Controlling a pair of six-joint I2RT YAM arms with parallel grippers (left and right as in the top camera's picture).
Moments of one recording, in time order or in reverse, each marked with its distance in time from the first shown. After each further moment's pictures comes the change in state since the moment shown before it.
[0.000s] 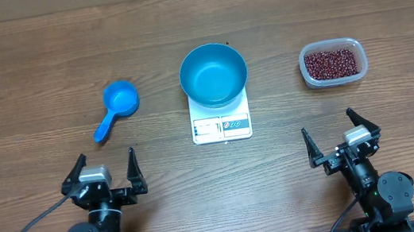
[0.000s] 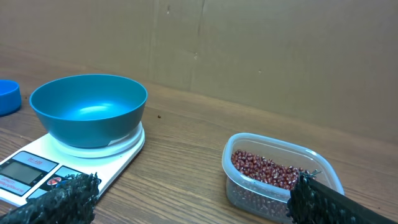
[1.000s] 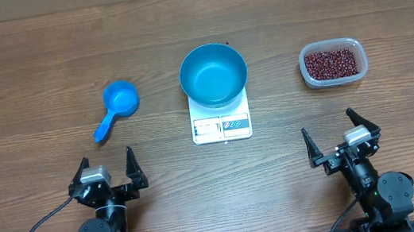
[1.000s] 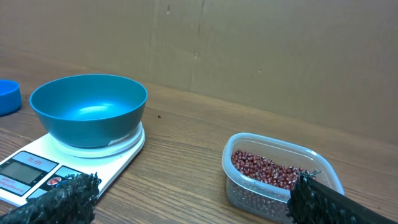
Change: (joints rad) left arm 0.000 -0.087 -0.265 0.209 -0.082 -0.100; right arm 0.000 0.000 0.000 0.000 0.000 0.000
